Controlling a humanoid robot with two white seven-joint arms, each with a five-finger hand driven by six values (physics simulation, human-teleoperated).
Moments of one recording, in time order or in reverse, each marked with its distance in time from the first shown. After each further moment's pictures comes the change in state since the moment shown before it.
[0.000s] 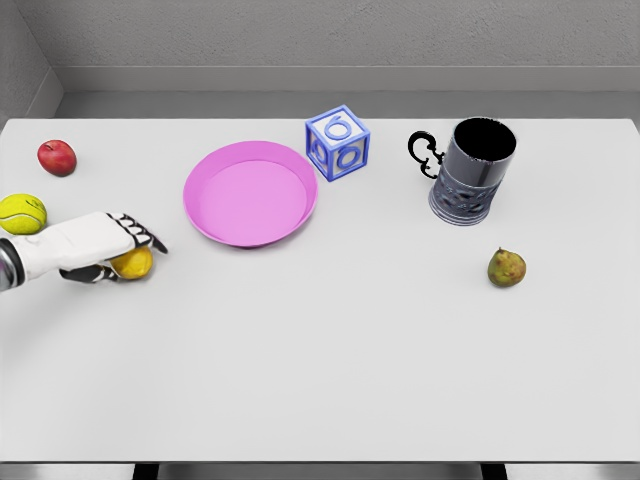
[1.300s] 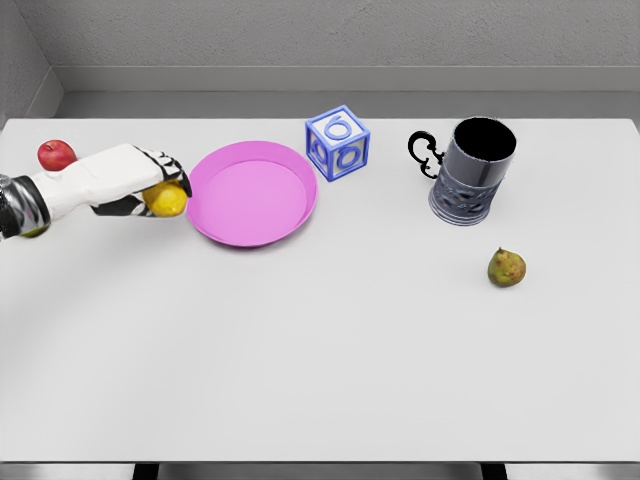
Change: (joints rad) left arm -0.189 -0.137 -0.001 0.045 0.089 0.000 -0.026; right arm 0.000 0.000 0.000 0.000 0.000 0.000 0.000
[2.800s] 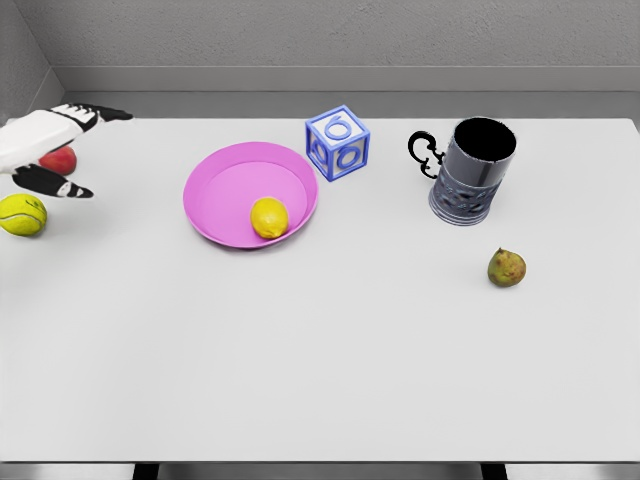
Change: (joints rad) left arm -0.002 0.068 0.161 0.132 0.231 0.000 -0.026; right arm 0.000 0.000 0.000 0.000 0.000 0.000 0.000
